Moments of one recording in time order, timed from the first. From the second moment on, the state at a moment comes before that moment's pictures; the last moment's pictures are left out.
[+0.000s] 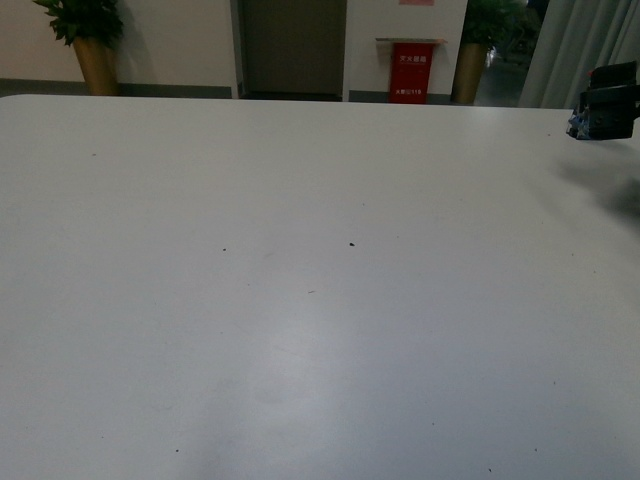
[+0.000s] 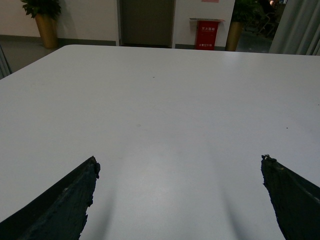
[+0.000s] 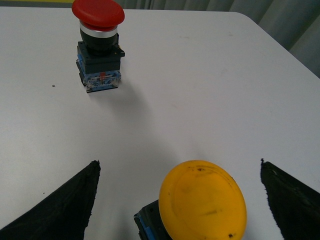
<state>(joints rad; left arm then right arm) 0.00 0.00 0.02 0.00 0.00 -0.01 0.09 1.86 1.29 0.13 0.62 0.03</state>
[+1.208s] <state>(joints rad) 0.00 0.00 0.02 0.00 0.00 -0.01 0.13 1.46 1.13 -0.05 0.44 0.15</state>
